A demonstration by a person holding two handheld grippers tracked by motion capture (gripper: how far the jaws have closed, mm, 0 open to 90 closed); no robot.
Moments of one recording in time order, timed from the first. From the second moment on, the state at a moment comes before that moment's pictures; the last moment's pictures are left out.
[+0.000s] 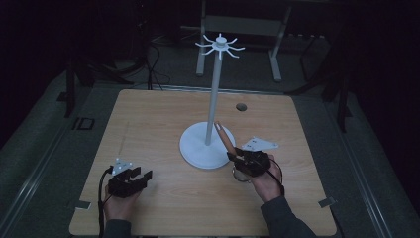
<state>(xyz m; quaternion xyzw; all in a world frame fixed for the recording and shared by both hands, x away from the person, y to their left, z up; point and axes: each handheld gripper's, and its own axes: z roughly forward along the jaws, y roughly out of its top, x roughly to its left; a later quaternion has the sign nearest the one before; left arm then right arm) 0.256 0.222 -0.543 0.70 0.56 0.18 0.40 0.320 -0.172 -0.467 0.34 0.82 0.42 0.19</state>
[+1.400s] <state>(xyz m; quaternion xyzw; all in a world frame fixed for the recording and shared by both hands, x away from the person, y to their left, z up) 0.256 0.222 -0.543 0.70 0.56 0.18 0.40 0.327 -0.174 -0.431 0.34 0.77 0.49 0.23</state>
